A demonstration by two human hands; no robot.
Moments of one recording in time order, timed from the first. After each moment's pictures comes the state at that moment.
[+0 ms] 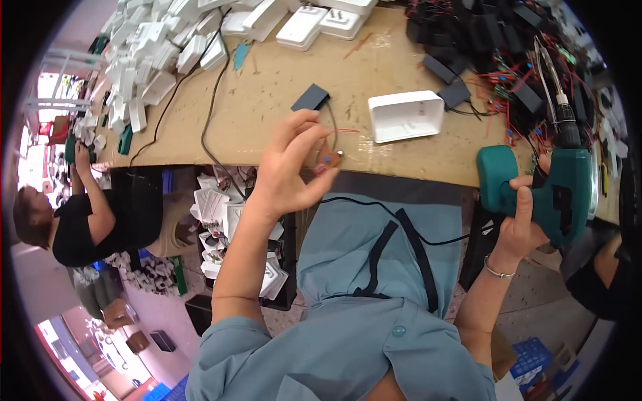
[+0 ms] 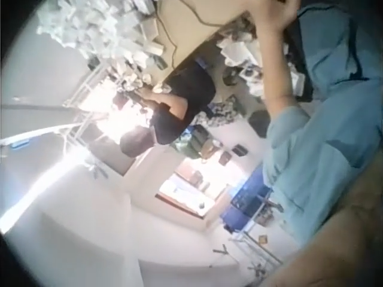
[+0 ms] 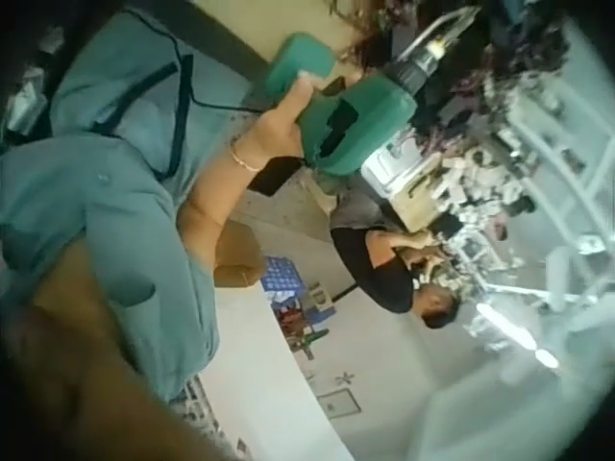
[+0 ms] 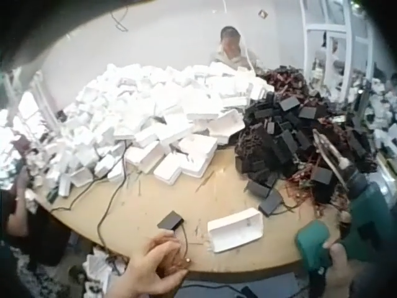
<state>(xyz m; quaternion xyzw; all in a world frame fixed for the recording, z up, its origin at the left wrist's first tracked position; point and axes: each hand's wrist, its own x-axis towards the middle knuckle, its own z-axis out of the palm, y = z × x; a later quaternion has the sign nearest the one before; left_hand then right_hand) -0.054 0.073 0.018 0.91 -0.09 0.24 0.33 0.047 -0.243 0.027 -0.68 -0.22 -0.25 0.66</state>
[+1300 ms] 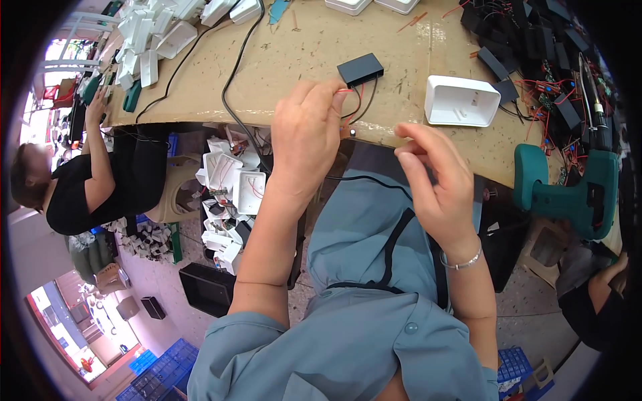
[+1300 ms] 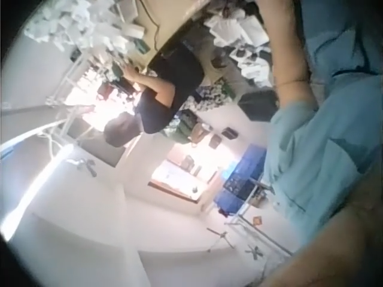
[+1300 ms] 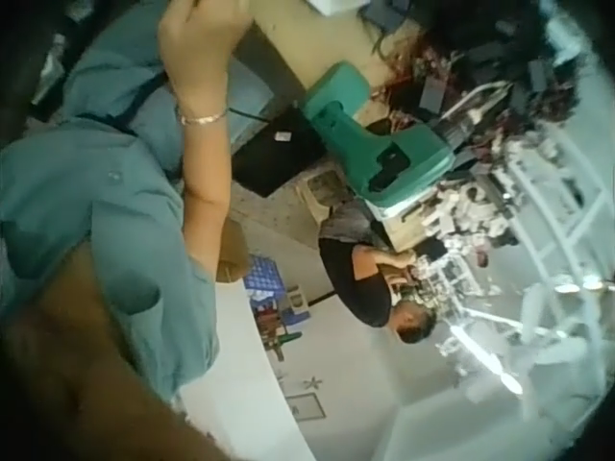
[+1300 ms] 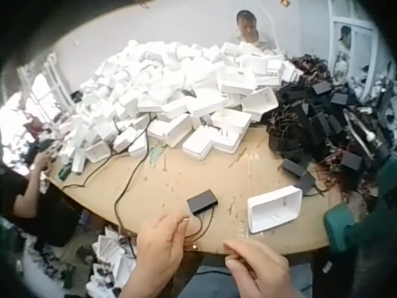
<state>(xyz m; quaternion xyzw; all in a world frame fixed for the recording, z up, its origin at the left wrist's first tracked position) -0.057 0.068 0.018 0.91 0.12 0.31 0.24 -0.003 -0.110 0.023 -0.71 -0.33 0.10 0.62</state>
